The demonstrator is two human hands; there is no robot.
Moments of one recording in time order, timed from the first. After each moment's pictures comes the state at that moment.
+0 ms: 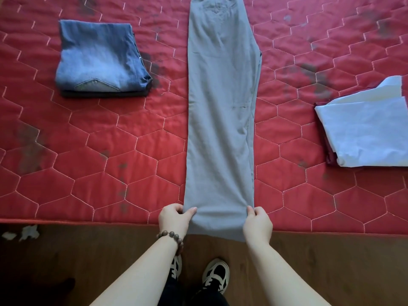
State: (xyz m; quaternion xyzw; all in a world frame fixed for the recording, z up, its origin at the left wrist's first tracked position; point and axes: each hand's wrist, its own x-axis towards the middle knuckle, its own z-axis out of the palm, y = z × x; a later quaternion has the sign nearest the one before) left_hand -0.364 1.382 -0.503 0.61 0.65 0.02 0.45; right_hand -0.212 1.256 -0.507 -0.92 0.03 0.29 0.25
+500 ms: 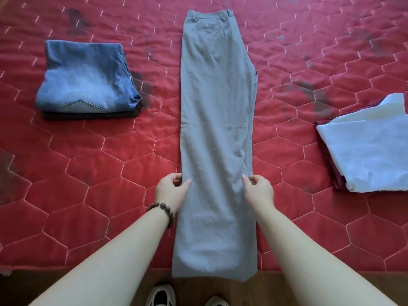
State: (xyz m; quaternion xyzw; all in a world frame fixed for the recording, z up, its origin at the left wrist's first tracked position) left_hand -0.276 1.490 -0.507 0.64 0.58 0.11 0.49; right_hand -0.106 1.363 -0.508 -0.89 -0.10 0.29 0.33
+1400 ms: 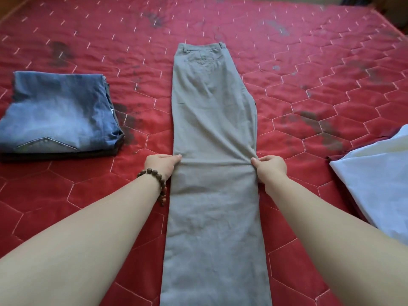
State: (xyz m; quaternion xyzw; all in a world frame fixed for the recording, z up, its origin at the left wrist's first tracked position) left_hand -0.163 1.647 -0.547 0.51 0.59 0.20 0.59; right_hand 0.037 1.482 -0.538 -0.89 -0.06 0.23 0.39
